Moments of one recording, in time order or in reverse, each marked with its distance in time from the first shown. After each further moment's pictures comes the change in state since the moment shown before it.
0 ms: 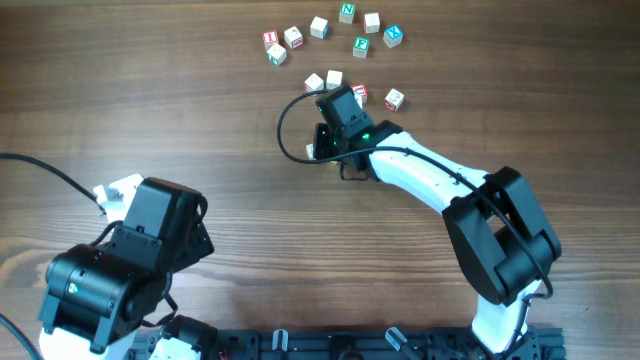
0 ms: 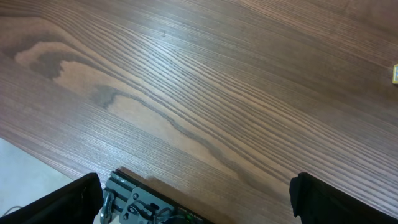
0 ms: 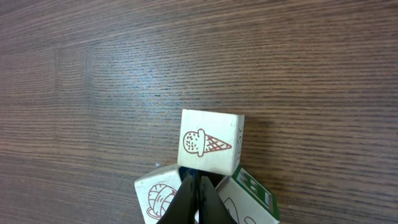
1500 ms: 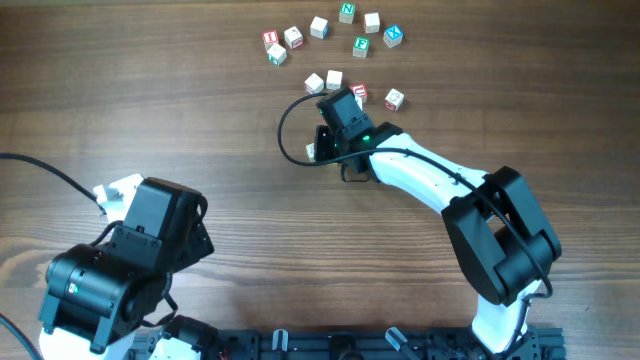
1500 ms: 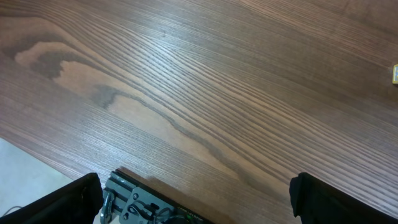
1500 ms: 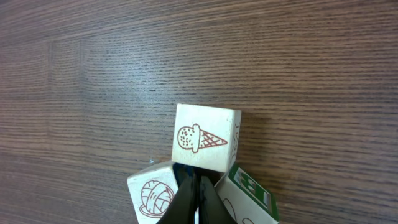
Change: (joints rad) left arm 0.000 0.000 0.000 0.000 0.000 0.000; right arm 0.000 0.000 -0.013 0.003 0.000 -0.013
